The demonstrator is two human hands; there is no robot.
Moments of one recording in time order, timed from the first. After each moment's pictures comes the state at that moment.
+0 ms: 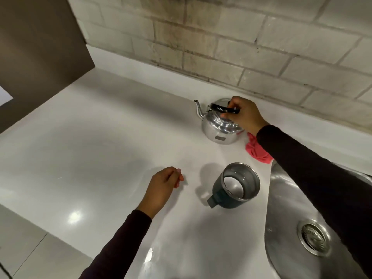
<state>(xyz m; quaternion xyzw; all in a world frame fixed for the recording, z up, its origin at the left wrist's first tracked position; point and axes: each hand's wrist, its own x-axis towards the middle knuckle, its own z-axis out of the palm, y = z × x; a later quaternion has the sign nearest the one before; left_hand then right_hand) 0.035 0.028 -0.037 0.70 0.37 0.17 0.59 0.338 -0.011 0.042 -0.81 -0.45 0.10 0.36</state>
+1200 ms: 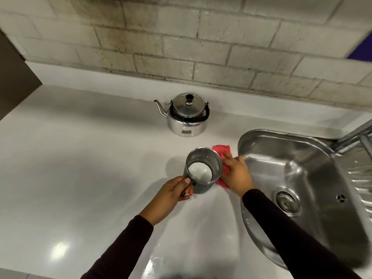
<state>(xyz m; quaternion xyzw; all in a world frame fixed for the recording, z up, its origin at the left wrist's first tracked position) 0.066 -0.033 -0.012 0.65 0.18 -0.02 0.74 0.254 -0.185 -0.069 -0.90 -0.33 0.07 0.26</state>
